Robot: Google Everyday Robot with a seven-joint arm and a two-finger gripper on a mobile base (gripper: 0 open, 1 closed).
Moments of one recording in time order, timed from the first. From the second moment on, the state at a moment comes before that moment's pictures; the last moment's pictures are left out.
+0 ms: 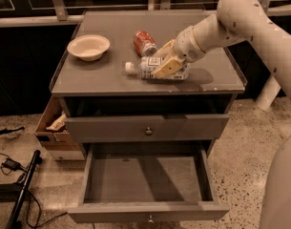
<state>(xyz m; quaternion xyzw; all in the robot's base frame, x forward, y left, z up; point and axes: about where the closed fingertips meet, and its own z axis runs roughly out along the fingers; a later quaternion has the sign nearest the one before) 0.691 -0.068 0.856 -0.62 0.67 0.19 0.37</state>
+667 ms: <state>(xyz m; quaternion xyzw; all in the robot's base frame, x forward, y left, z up) 0.691 -0.068 0.856 -0.62 0.67 0.19 0.37</state>
